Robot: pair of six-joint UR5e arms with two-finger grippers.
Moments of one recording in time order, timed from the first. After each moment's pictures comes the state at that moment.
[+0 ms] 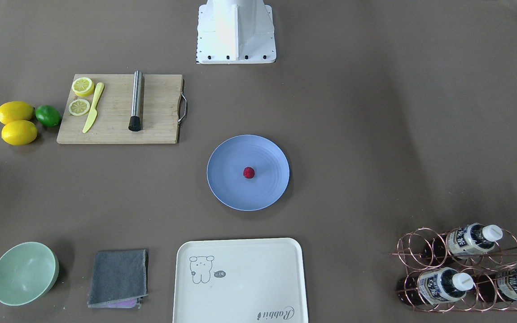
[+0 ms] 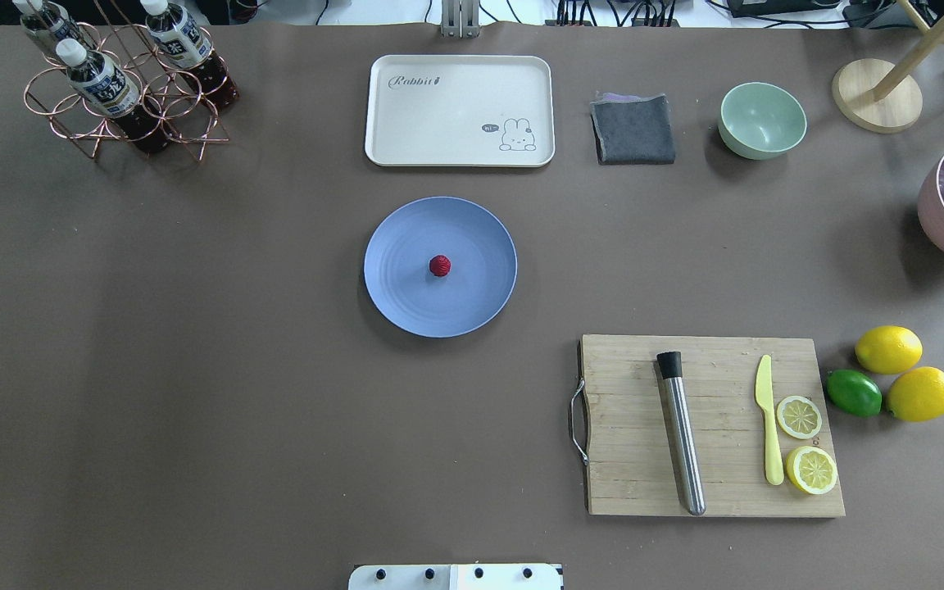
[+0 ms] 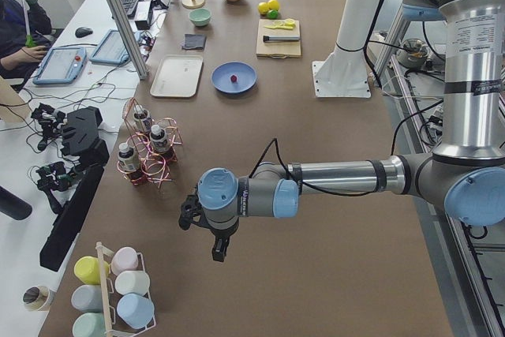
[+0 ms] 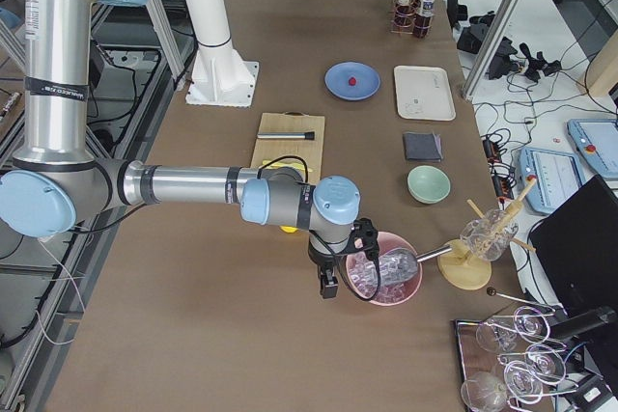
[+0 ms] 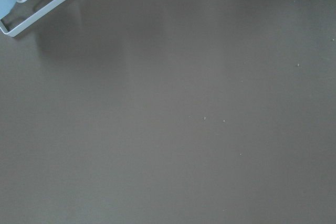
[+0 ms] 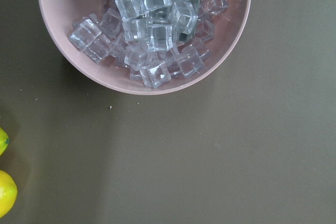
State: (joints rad) left arm -1.61 -1.50 -1.57 -1.66 -2.37 0.17; right arm 1.59 -1.69 1.71 -1.67 2.28 -0.28
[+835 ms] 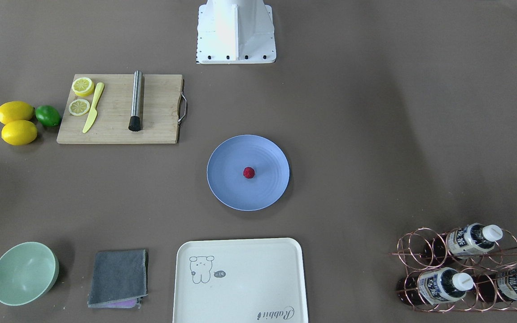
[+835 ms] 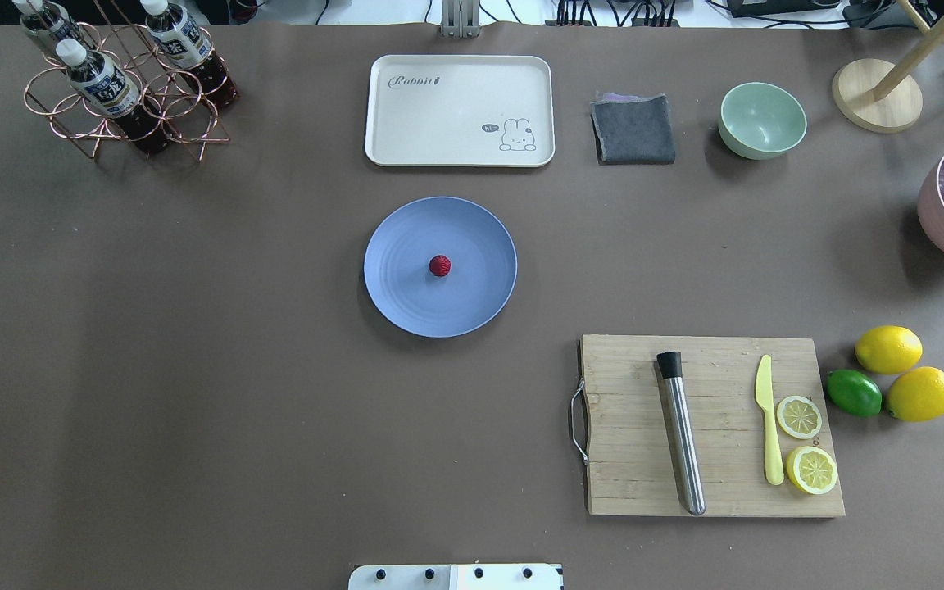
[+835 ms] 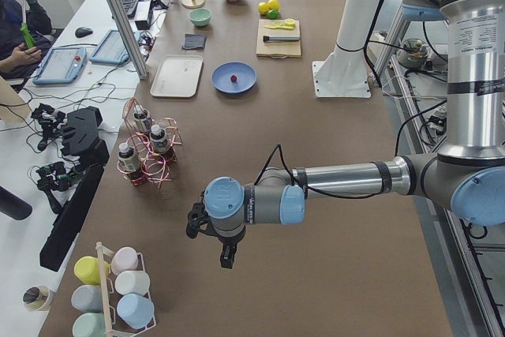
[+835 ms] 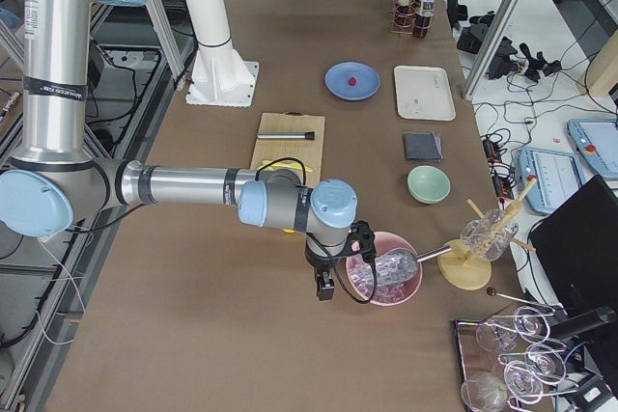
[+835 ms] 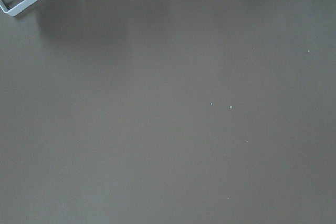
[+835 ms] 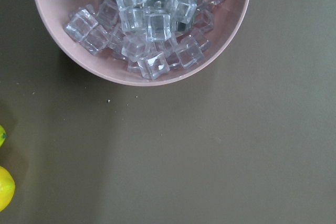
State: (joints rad) left arm -1.61 -1.47 -1.56 -1.66 -2.37 0.17; right arm 1.59 -1.70 1.71 -1.67 2.28 -0.28
